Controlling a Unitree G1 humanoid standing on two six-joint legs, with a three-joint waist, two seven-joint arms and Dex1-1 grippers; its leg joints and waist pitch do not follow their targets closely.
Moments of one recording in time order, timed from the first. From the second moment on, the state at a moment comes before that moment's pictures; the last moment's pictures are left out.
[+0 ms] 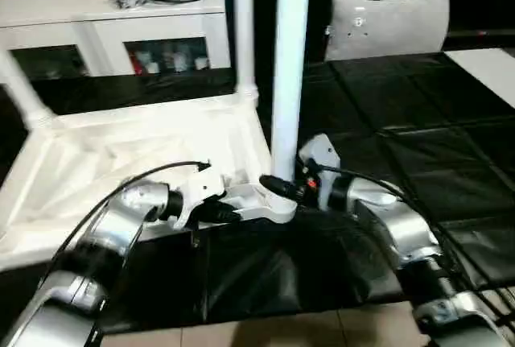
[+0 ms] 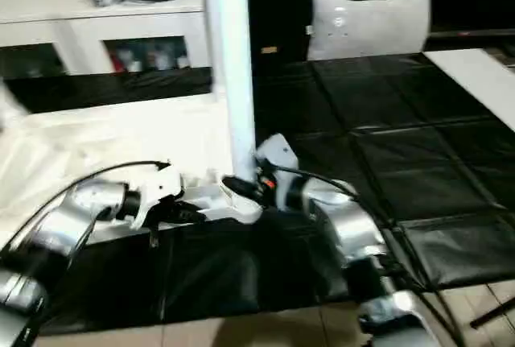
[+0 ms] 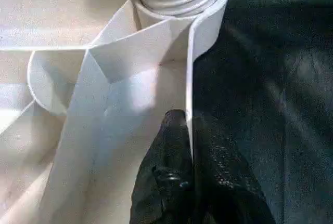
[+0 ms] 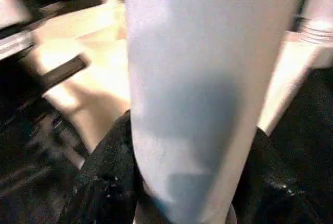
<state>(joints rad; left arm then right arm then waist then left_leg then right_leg) -0.37 0.41 -0.25 0.36 0.03 0.16 -1.05 -0.49 -0.16 0.19 0.42 0.18 0.27 0.70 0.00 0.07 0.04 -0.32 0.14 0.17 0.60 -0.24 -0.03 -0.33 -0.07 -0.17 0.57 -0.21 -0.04</state>
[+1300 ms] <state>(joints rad) -0.44 0.39 -0.22 0.29 -0.01 0.13 -0.92 -0.32 -0.14 -0.03 0.19 0.34 0.16 0.64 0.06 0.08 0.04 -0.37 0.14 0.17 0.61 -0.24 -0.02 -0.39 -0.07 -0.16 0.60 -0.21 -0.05</state>
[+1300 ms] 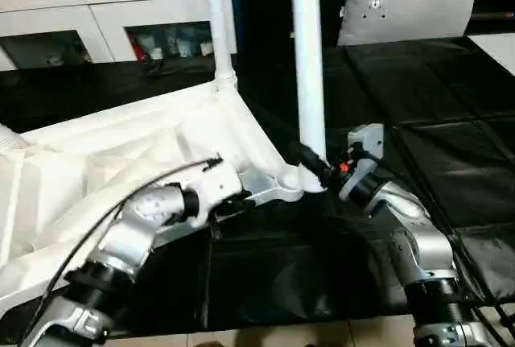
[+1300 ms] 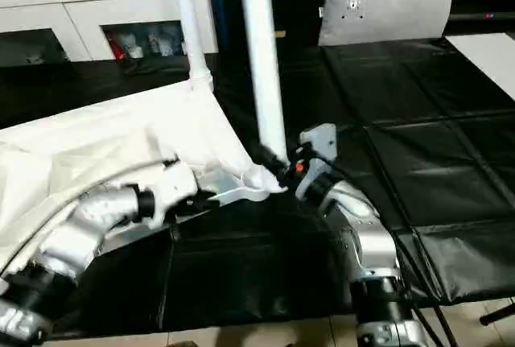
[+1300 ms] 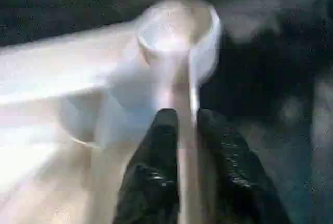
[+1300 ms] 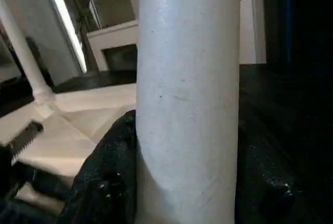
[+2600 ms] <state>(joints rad) -0.66 0.15 -0.17 0.05 -0.16 0.39 -0.69 -0.35 -0.19 0.08 0.20 0.17 0.15 0.57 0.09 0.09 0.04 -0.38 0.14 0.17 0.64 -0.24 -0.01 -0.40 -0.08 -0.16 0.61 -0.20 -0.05</state>
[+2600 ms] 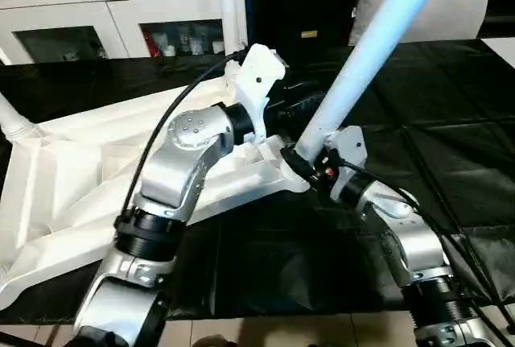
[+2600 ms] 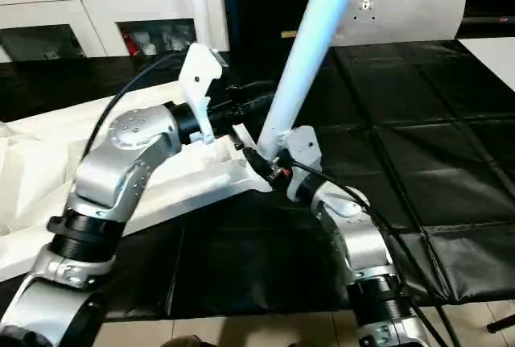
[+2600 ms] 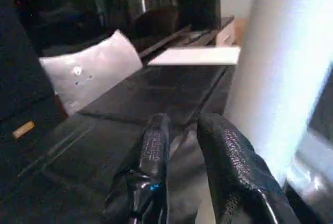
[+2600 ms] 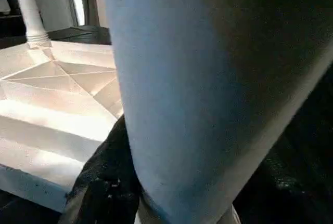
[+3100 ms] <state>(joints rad) -0.52 0.27 -0.26 0.21 -0.04 0.36 -0.70 -0.30 -0.28 -0.02 0.06 0.25 0.40 0.53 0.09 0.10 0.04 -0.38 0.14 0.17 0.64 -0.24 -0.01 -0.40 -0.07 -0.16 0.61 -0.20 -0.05</state>
